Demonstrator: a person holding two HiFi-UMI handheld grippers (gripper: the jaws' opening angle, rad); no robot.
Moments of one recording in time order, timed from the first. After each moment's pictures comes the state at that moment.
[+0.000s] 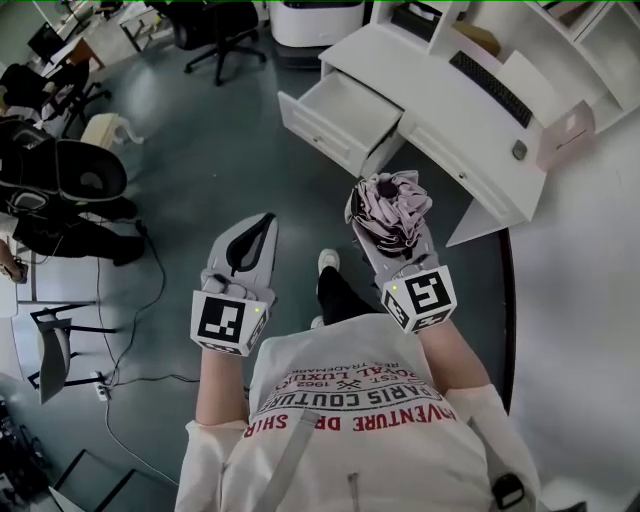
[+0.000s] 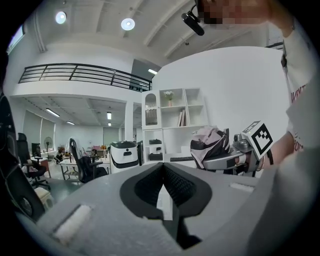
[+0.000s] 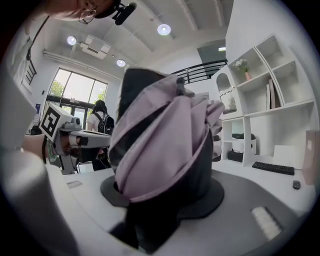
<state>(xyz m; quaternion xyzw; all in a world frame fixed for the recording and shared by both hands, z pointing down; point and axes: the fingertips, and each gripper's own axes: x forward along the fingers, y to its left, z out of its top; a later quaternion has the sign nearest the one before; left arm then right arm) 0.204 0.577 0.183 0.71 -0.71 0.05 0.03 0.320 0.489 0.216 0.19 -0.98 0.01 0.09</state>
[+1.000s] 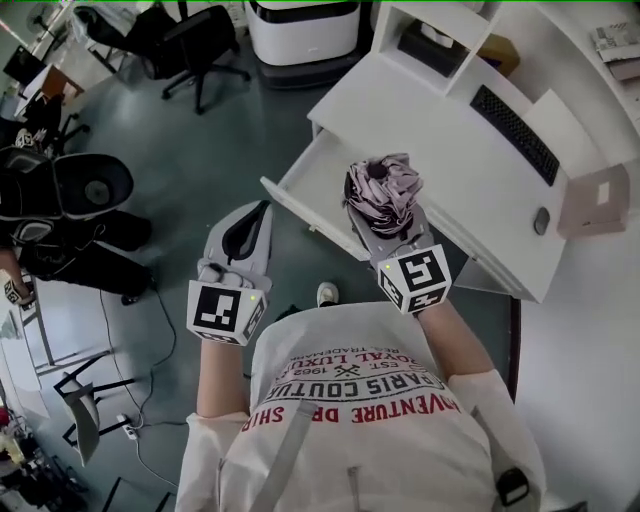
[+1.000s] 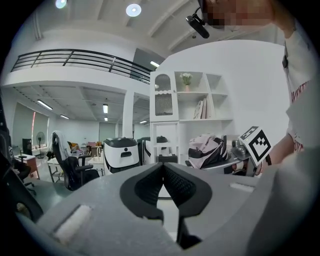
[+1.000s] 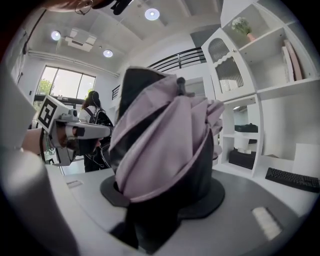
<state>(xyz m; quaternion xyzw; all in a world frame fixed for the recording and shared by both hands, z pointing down) 0.009 0.216 0.211 0.72 -0.69 0.05 0.05 0.125 0.130 0.266 0.20 -0.97 0.04 0.13</state>
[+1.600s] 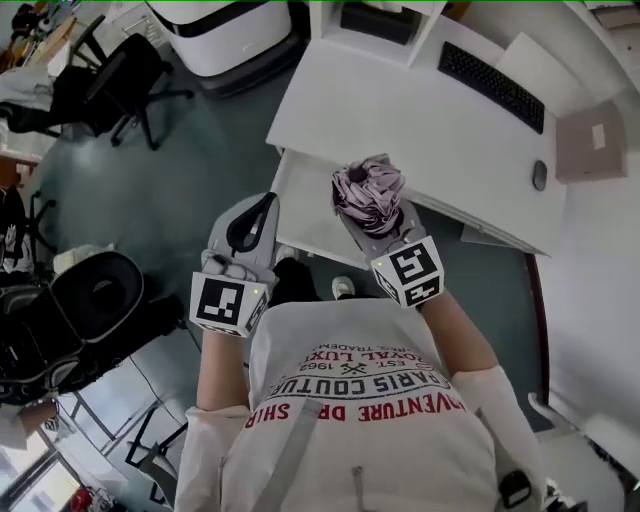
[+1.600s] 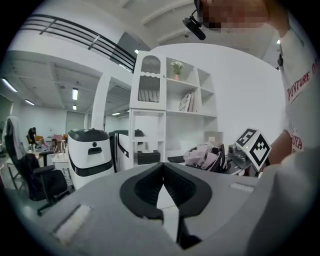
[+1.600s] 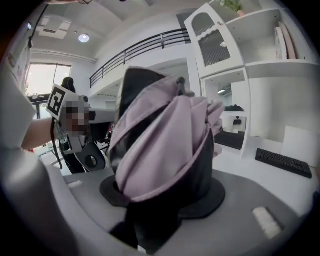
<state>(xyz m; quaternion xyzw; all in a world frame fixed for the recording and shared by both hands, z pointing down) -0.016 0.053 0.255 0.83 -0.55 0.07 0.08 0.103 0.037 0.340 0.28 -0.93 0.11 0.22</state>
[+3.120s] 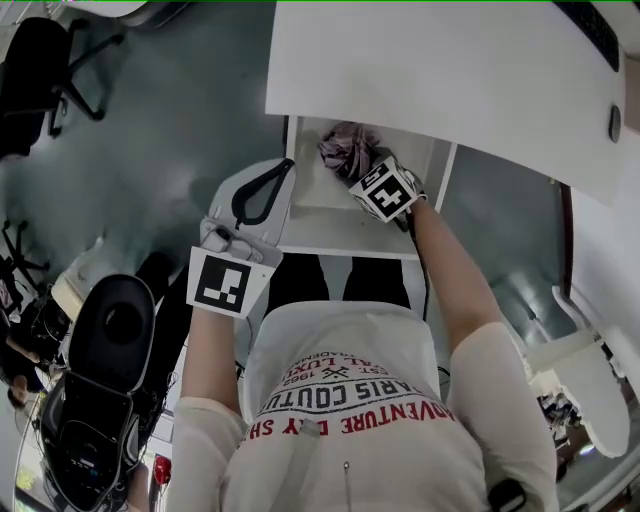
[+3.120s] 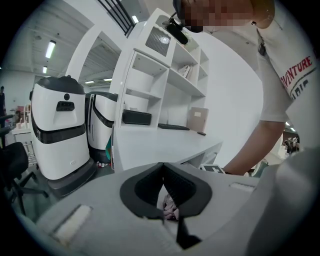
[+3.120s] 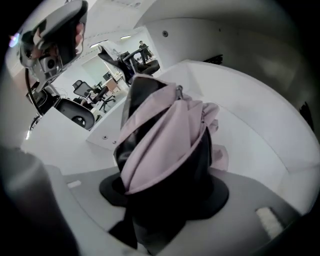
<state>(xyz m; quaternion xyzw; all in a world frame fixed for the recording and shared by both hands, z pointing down) -0.079 -0.053 0.503 0.89 -0.38 0.13 0.20 0.026 0.029 0.748 0.18 -0.77 0.34 0.51</state>
